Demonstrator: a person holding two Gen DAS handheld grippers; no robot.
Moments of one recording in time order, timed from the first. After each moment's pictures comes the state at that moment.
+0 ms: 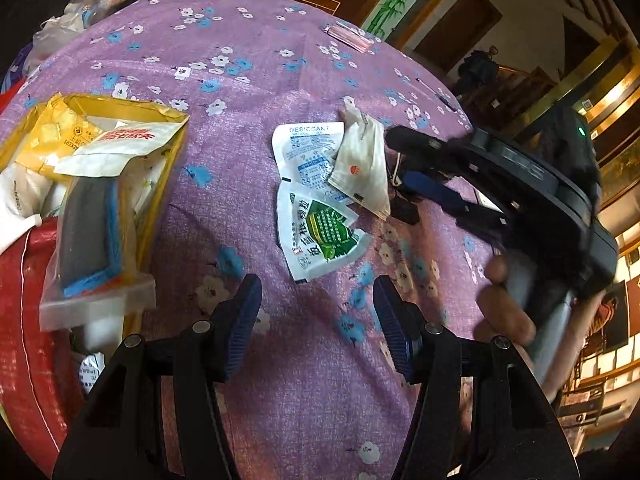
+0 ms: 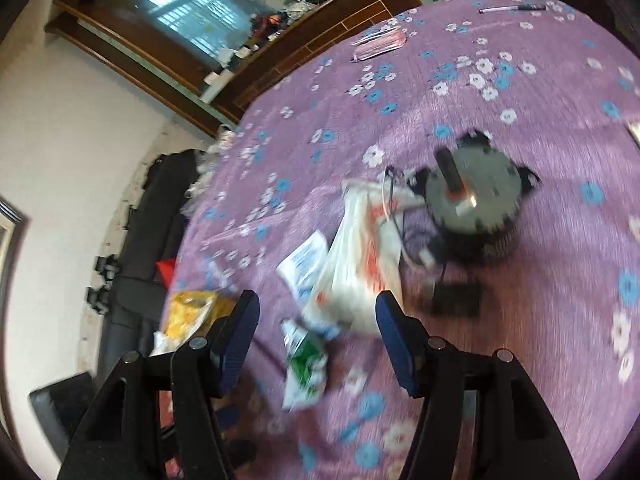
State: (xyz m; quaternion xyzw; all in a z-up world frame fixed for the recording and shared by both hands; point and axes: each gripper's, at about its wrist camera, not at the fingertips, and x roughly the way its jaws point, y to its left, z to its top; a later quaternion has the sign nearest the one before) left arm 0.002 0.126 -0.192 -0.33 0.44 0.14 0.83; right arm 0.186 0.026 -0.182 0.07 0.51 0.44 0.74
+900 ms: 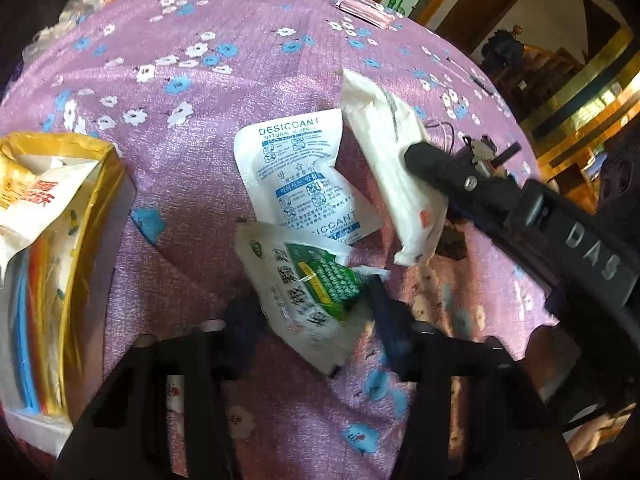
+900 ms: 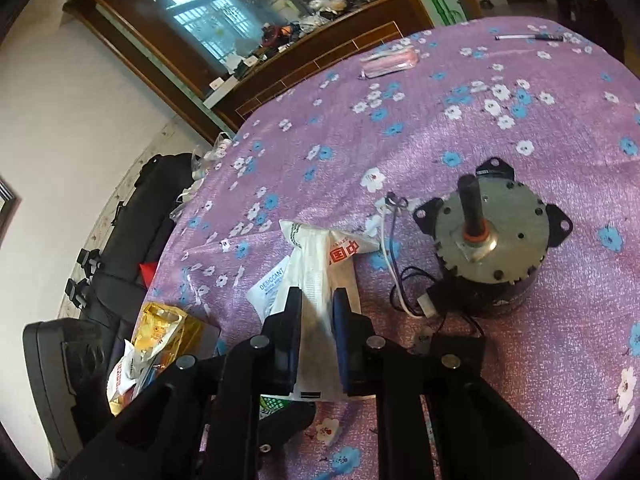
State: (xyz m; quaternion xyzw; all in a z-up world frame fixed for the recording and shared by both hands) left arm 0.075 0.136 -0.226 -0.29 0.48 0.17 0.81; right arm 0.191 0.031 -0.191 0.07 0.46 0.47 0.75
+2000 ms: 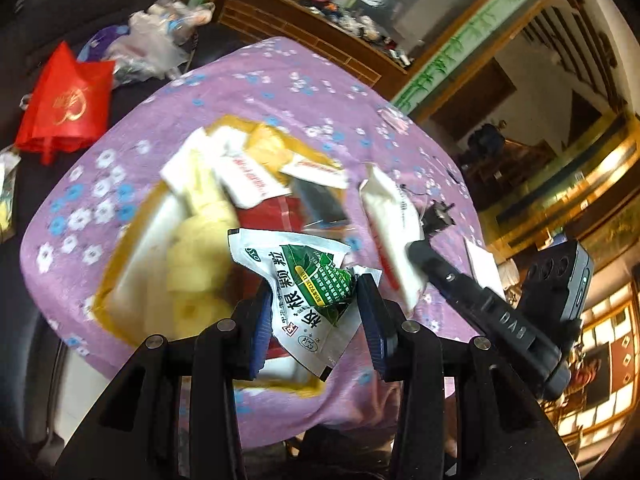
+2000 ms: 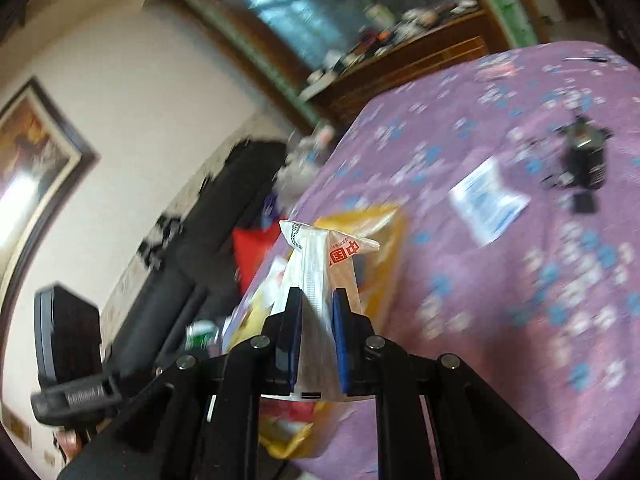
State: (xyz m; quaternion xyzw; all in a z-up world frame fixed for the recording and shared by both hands) left arm -0.210 0.172 -0.127 -0.39 0.33 0.20 0.83; right arm -0.020 0.031 -0.137 0.06 0.43 0.58 0.70
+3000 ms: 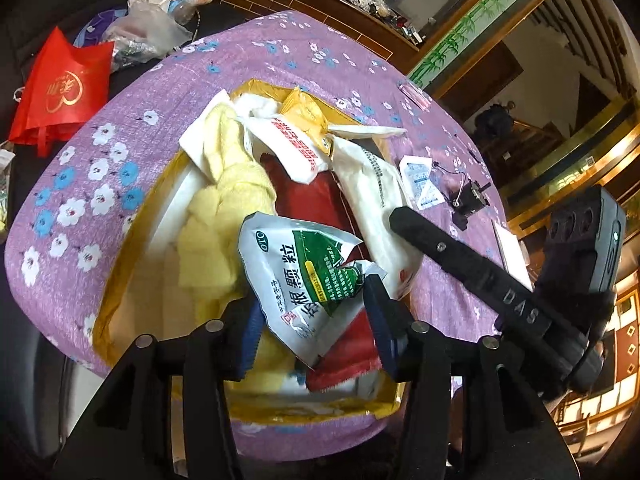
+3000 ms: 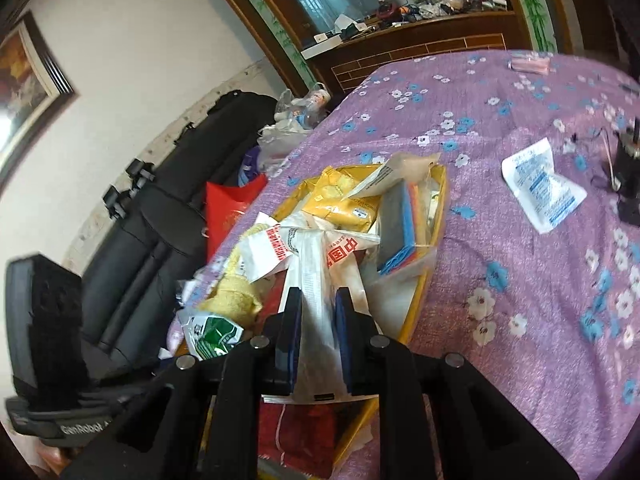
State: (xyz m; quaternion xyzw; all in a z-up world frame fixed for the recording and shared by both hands) left arm -0.208 0.196 -0.179 -0.38 0.37 0.20 0.83; right arm -0.041 0.088 -0.167 -0.01 0.43 0.56 0.71
